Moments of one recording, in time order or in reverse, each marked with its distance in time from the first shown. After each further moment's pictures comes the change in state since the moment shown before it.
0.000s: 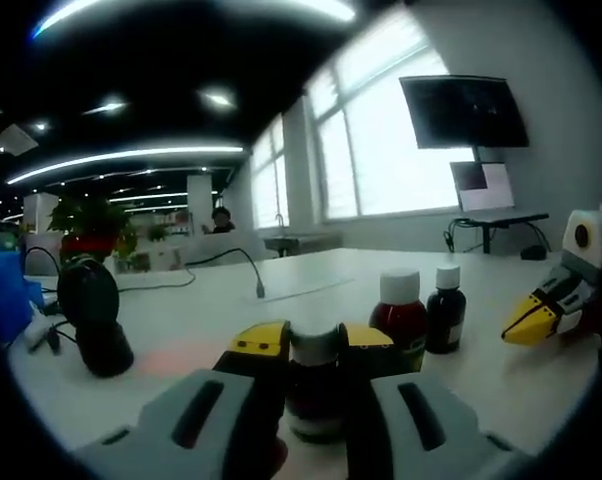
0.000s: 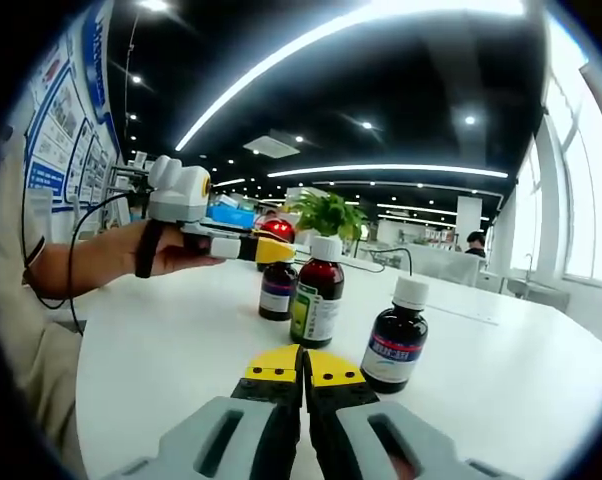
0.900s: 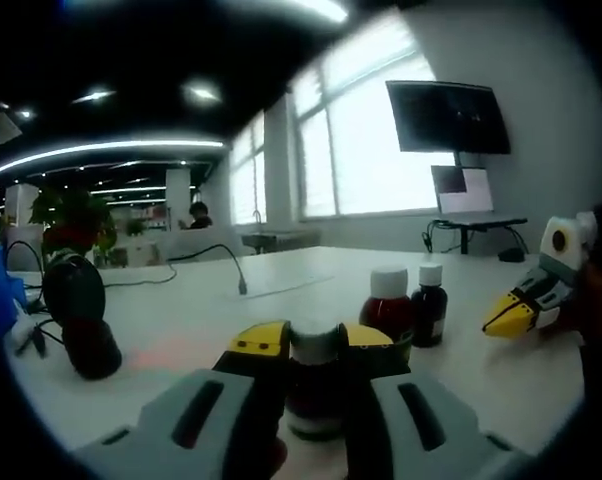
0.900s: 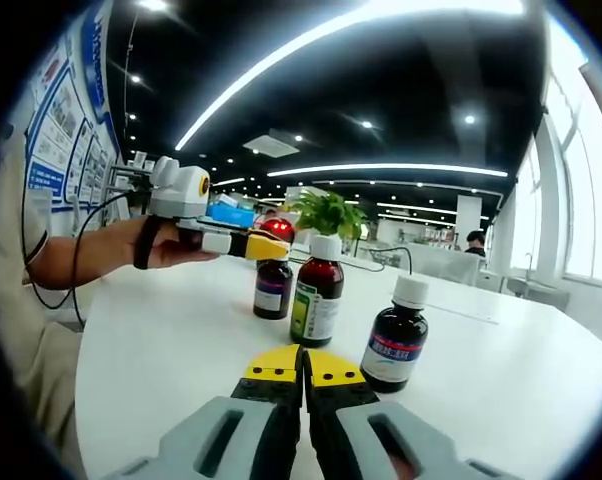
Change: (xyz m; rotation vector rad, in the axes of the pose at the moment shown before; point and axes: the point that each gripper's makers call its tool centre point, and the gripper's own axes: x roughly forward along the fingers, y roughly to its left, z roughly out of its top) left arm -0.007 0.003 -0.001 -0.030 0.012 -0.111; right arm 0.000 -0.001 -0.001 0.001 0.003 0.000
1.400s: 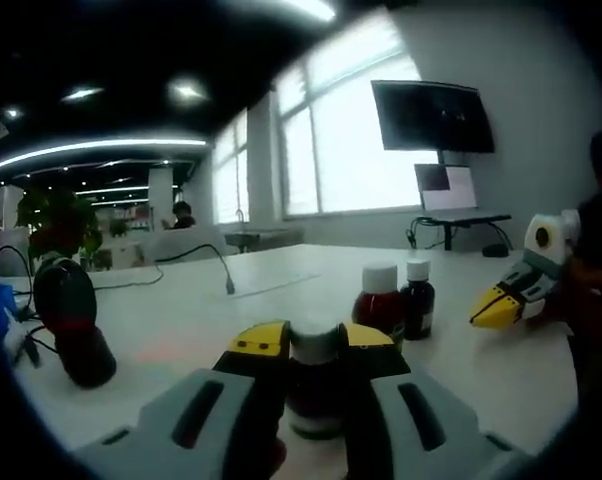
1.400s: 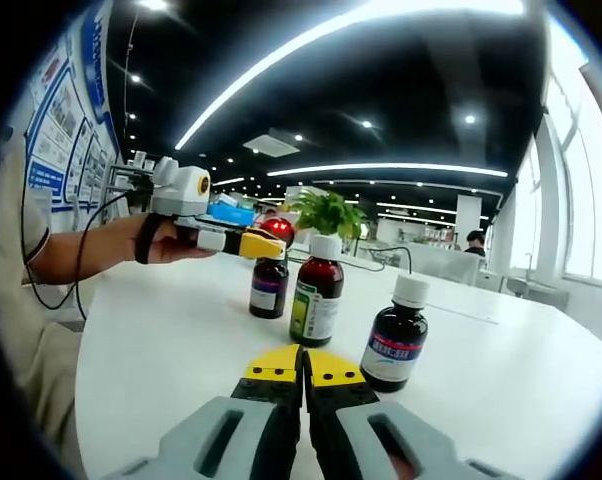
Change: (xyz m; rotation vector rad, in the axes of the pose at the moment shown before) left arm -0.004 0.006 0.001 0.010 0.009 -0.086; right arm -0.001 0.001 0.000 -0.001 0.002 0.000
